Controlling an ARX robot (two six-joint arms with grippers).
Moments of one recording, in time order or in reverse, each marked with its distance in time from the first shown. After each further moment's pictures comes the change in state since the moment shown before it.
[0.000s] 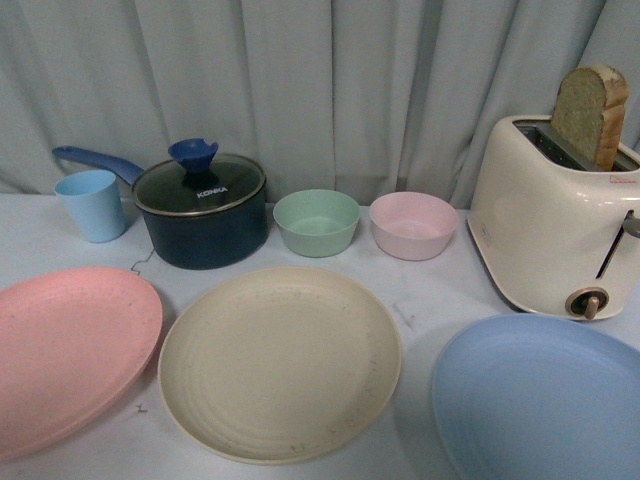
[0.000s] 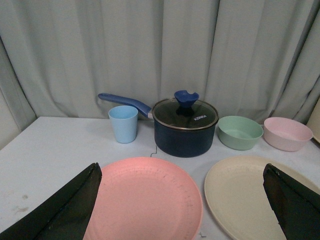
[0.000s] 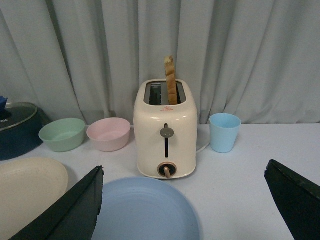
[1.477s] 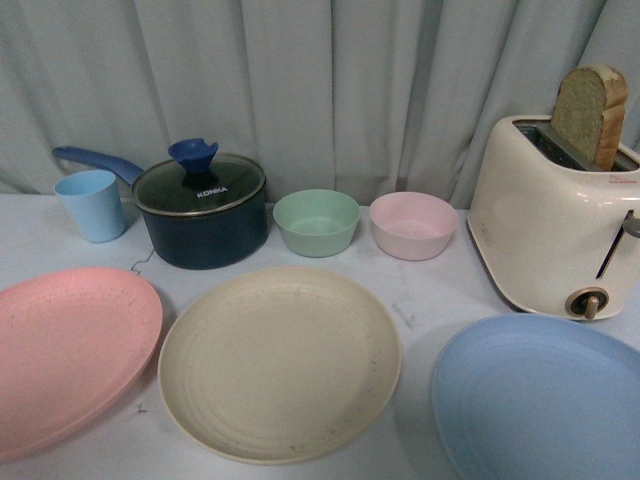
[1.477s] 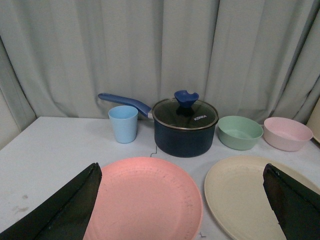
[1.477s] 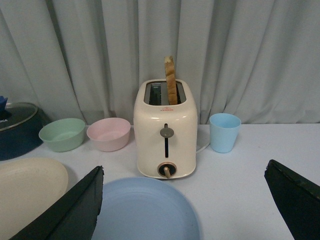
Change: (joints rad) left arm 0.000 0.000 0.000 0.000 0.000 0.000; right arm 0.000 0.000 0.000 0.000 0.000 0.000
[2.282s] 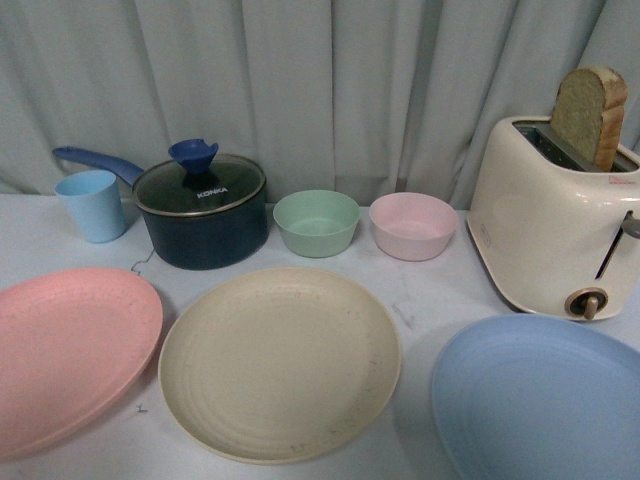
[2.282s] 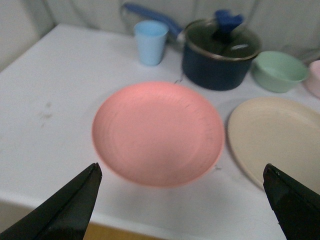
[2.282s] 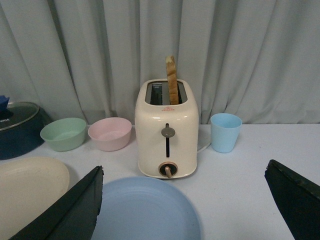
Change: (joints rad) left arm -0.016 0.225 0.141 -0.273 -0.150 -0.125; right arm 0.000 0.000 0.000 0.000 -0.003 -0.002
